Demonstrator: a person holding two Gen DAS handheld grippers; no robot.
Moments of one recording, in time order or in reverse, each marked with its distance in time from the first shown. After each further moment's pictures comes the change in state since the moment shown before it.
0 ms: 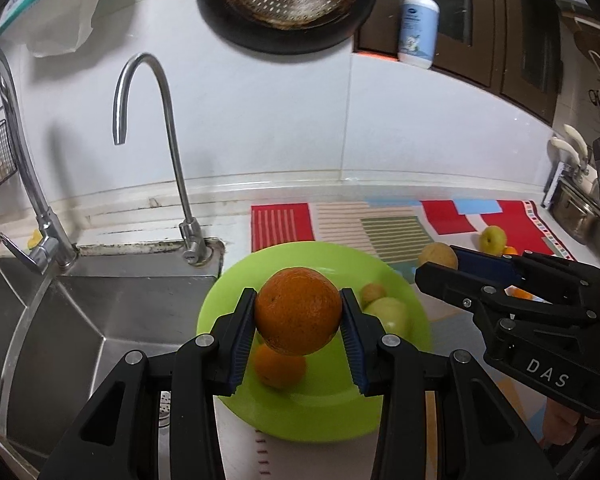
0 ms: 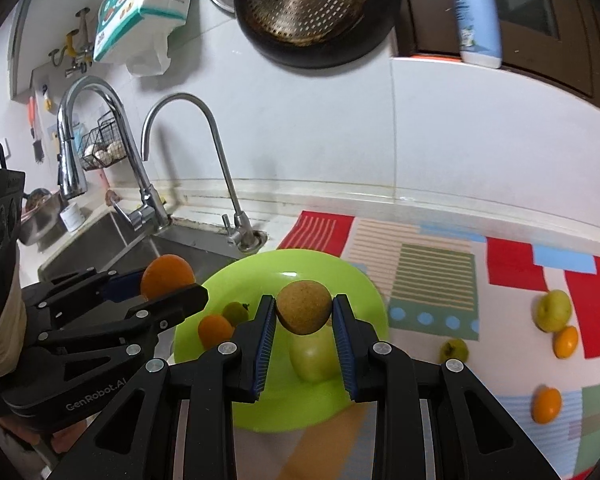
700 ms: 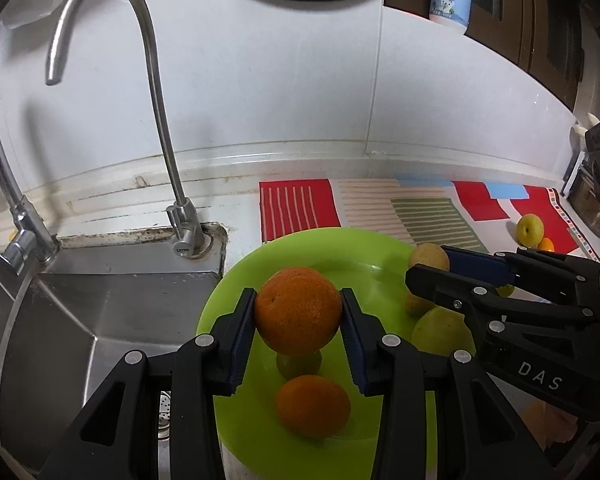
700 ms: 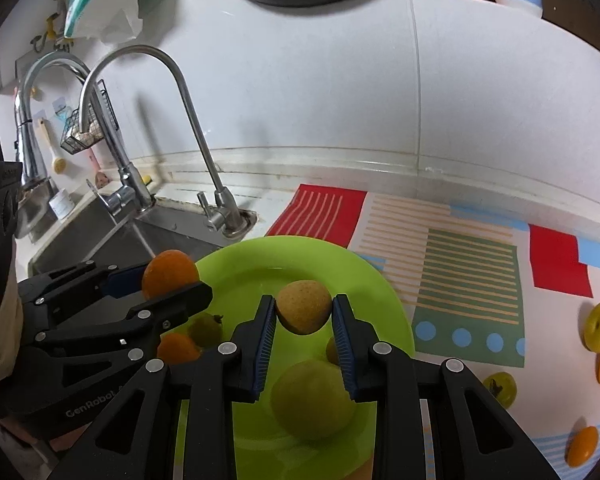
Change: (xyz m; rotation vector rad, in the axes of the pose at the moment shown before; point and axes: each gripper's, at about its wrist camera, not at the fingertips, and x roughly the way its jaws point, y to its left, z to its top) left arm 0.067 0.019 0.003 0.006 0.086 0.001; right arm 0.080 -0.013 0.006 0.016 0.102 0.028
